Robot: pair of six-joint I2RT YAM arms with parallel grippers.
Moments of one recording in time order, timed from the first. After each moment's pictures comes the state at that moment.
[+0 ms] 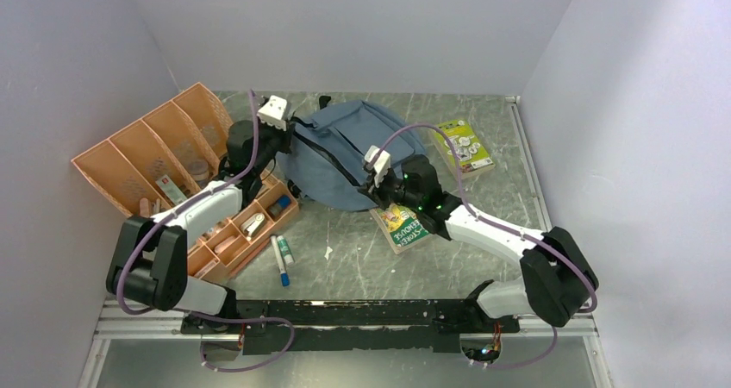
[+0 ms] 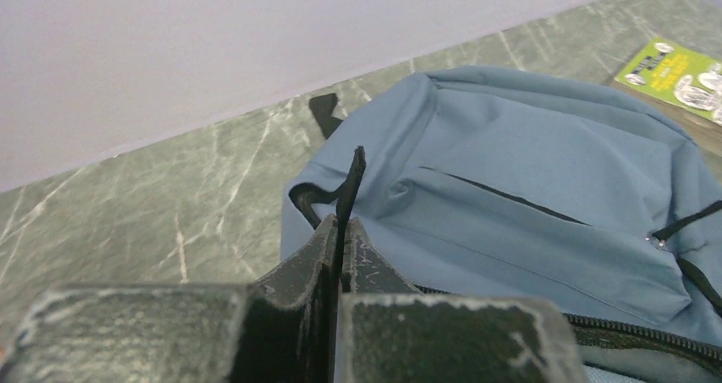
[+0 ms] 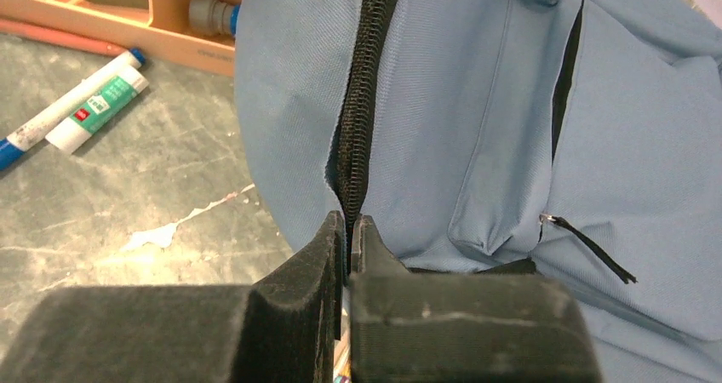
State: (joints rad) left arm -0.31 1.41 0.79 0.55 0.06 0.06; right arm 0.67 1.34 0.70 0.28 -0.33 -0.24
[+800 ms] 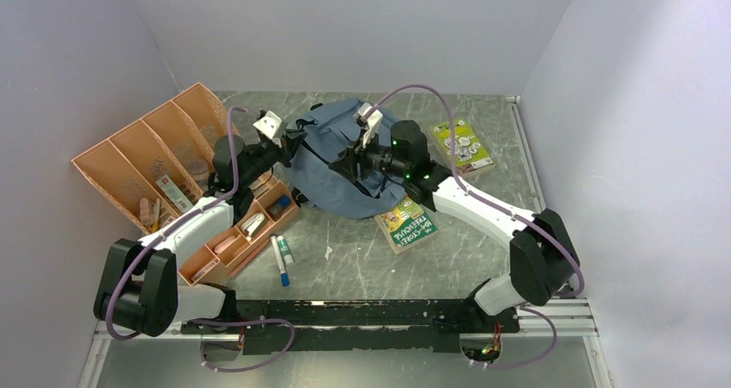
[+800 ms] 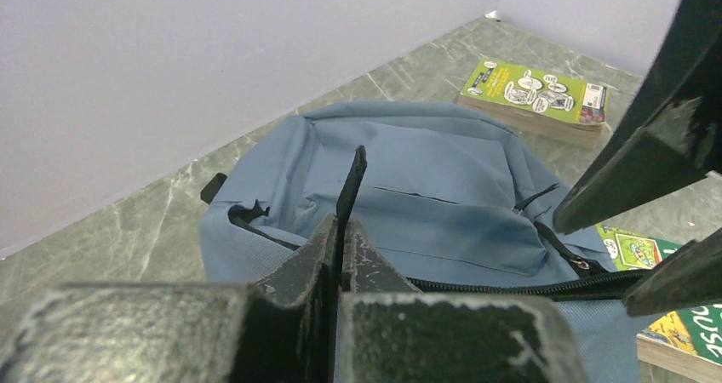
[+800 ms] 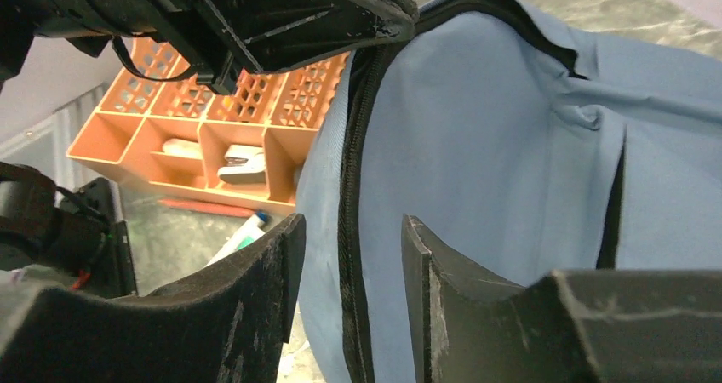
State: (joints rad) left arm -0.29 1.28 0.67 0.67 0.41 0.03; right arm 0.68 1.47 1.02 0.24 -0.43 0.10
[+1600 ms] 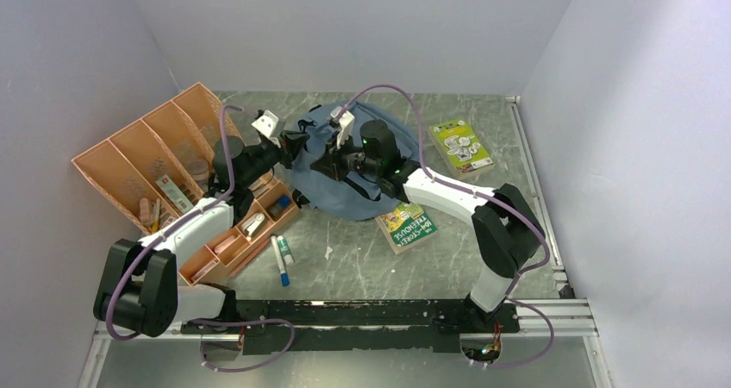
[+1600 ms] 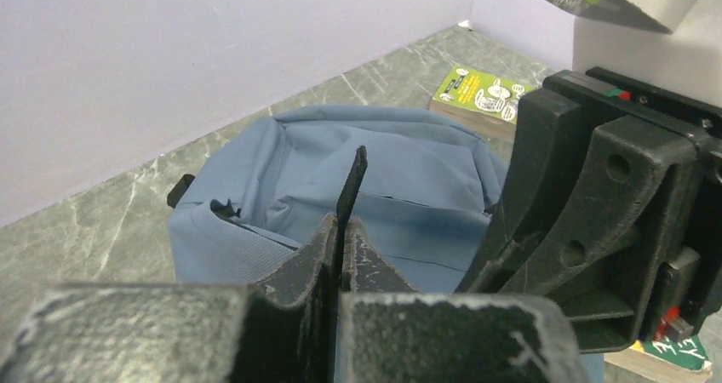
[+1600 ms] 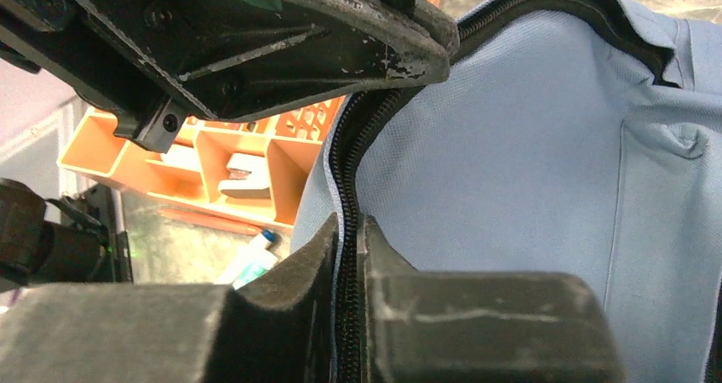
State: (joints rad) left arm -0.29 1.28 0.66 0.68 0.45 -0.05; right arm 0.75 1.72 1.17 0.29 -0.44 0.17
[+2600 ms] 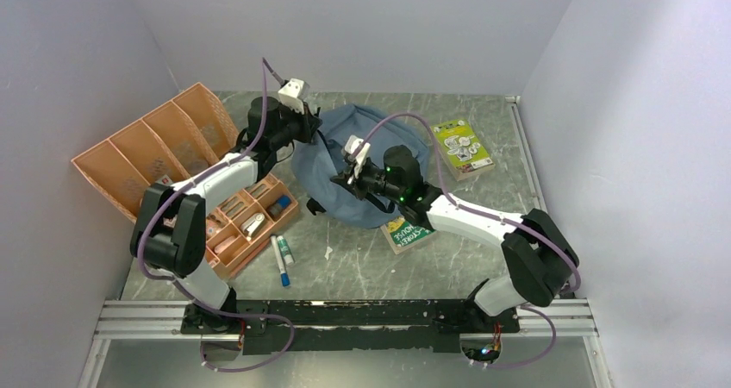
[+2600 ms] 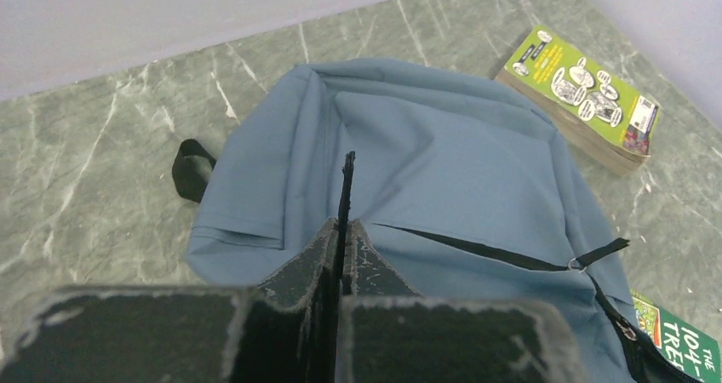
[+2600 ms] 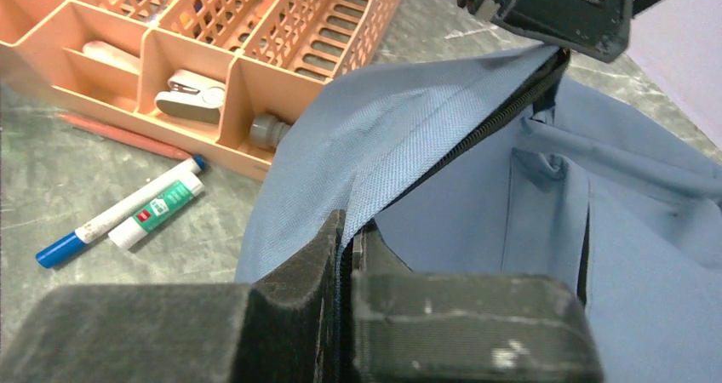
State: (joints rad) left arm -0.34 1.64 1.07 0.36 0.26 -0.14; right arm 0.76 1.49 0.86 0.43 -0.40 -0.18
